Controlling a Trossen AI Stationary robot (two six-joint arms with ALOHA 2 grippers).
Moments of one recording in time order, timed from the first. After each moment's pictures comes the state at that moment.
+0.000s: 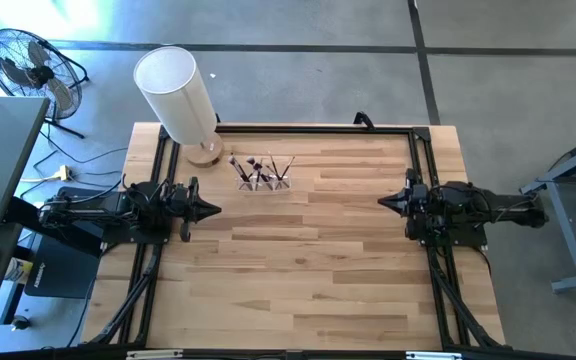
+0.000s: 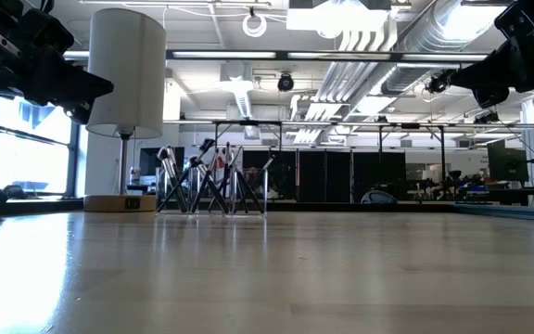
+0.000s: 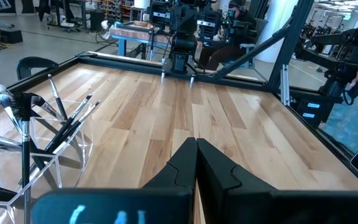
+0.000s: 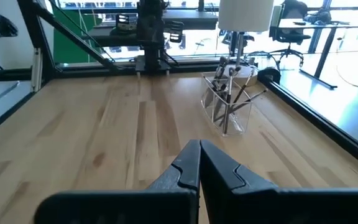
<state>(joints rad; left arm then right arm) 0.01 0.02 0.07 -0.12 0.01 -0.15 0.05 0.01 0.21 -0.36 0.18 0.05</state>
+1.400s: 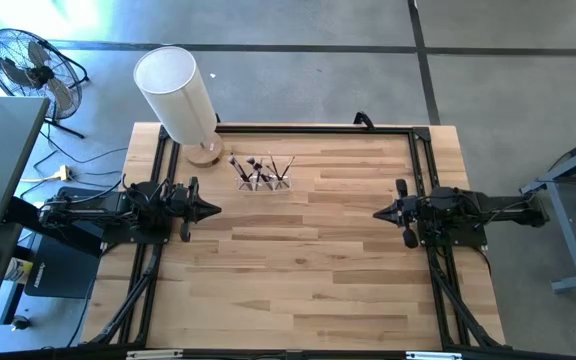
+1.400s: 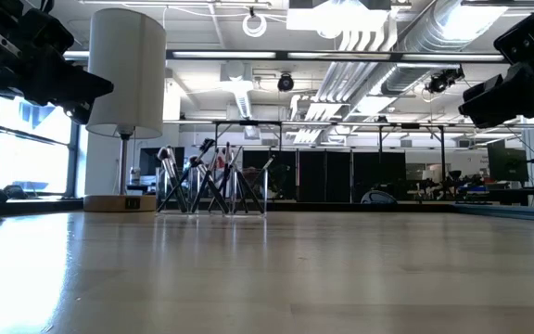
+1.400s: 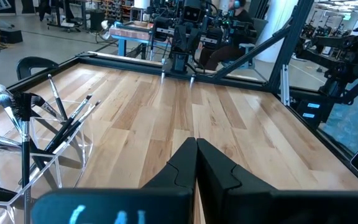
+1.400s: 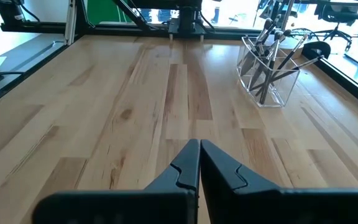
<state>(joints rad) 0.01 0.02 0.07 -0.12 0.01 -0.15 0.05 0.02 0.13 -0.37 0.04 0.00</state>
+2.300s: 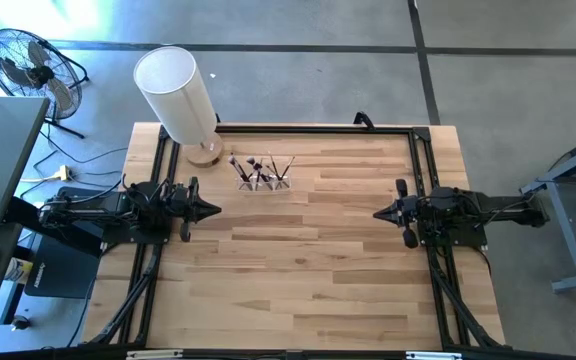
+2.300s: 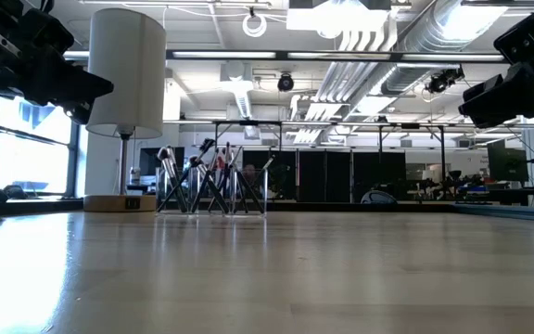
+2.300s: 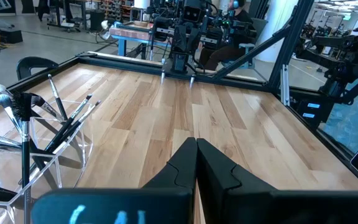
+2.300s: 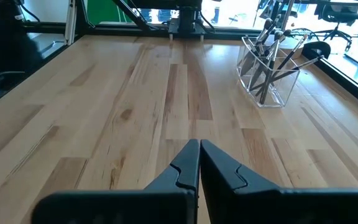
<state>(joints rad) 0.01 0.02 0.07 -0.12 0.01 -0.15 0.05 0.02 0.13 -0.37 0.04 0.00</state>
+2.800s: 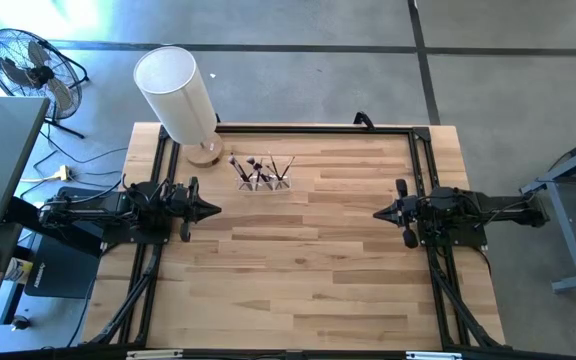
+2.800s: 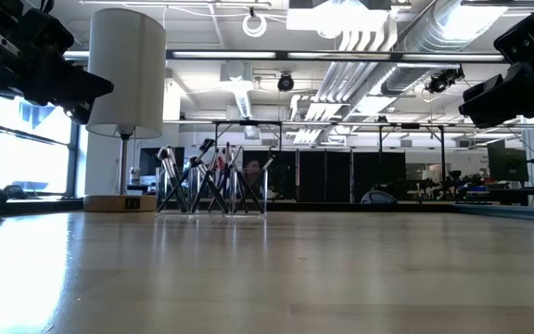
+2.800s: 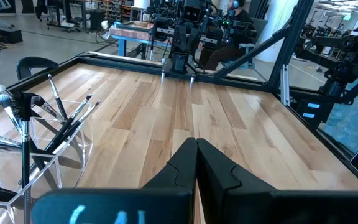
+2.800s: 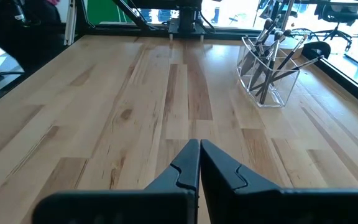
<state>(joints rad) 0.01 0.02 0.07 -0.12 0.01 -0.15 0.05 0.02 0.13 -0.37 0.04 0.00</state>
